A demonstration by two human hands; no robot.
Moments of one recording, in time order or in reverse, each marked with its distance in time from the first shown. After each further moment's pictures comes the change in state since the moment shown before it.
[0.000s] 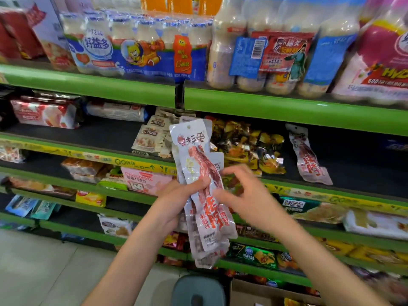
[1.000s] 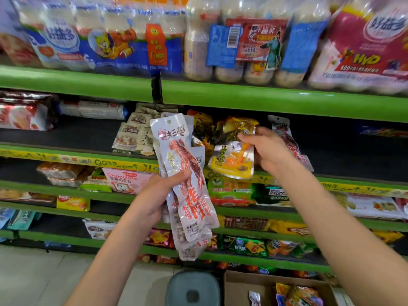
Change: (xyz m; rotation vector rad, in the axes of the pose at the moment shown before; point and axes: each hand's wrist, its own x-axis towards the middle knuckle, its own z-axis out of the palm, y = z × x) left_hand 0.017 -0.002 -0.010 0.083 0.044 -0.040; right_hand 0.075 0.042 -0.066 0.756 0.360 0.390
